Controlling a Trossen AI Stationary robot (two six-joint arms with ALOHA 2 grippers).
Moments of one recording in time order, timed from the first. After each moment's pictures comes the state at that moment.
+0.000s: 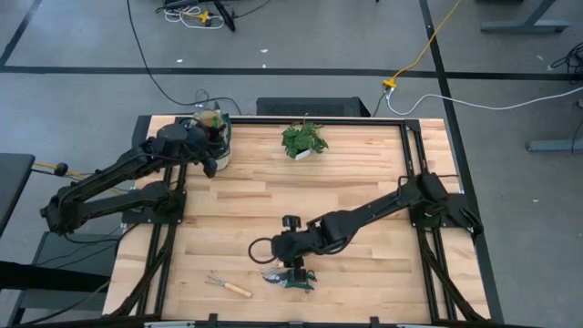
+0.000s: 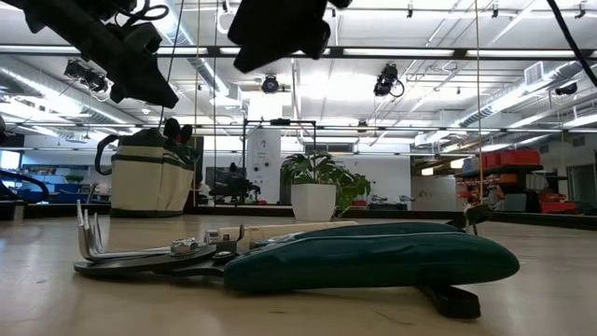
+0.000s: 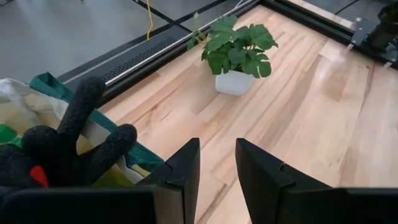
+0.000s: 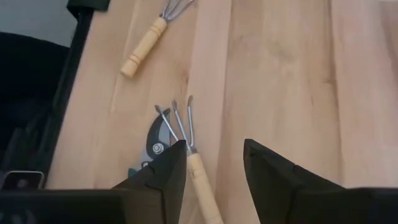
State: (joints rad) left arm 0.59 0.62 0.60 -0.50 0.01 -0.16; right arm 0.37 2.06 1.74 -0.61 0.10 0.23
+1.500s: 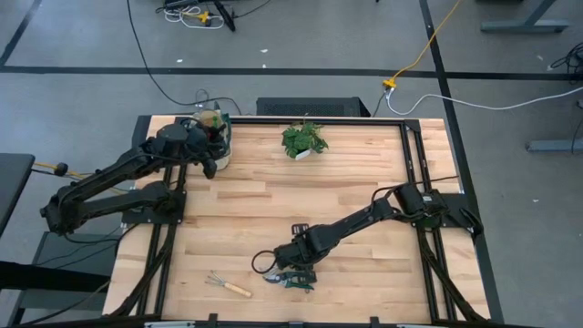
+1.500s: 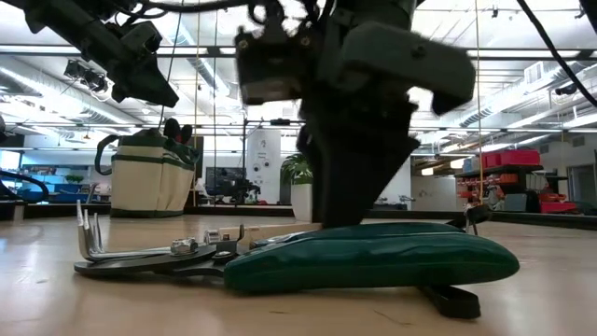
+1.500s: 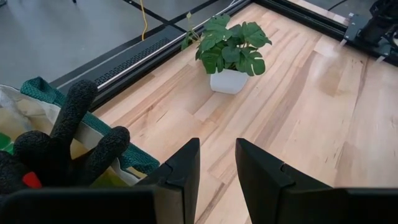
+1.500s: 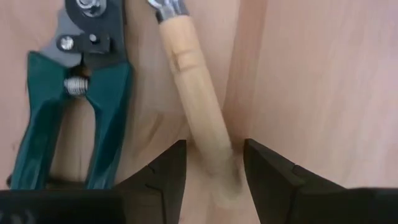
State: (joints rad) left arm 0.59 0.62 0.60 -0.50 0.02 -0.13; right arm 0.38 2.26 1.74 -0.81 0.02 0.23
